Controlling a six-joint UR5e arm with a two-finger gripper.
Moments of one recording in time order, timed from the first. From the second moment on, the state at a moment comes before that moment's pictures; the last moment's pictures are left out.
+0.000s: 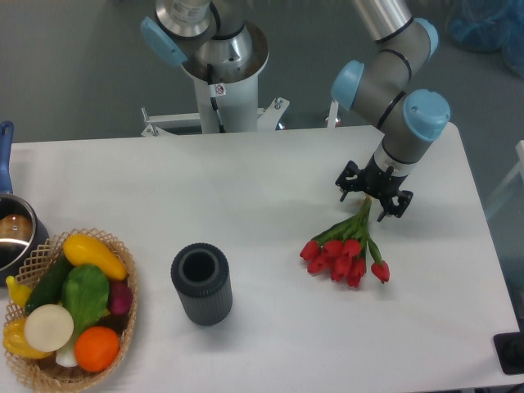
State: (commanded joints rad) arm 2.88 -2.00 -1.86 -0.94 1.39 1.39
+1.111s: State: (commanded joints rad) arm 2.87 -2.00 -1.84 -0.92 1.39 1.35
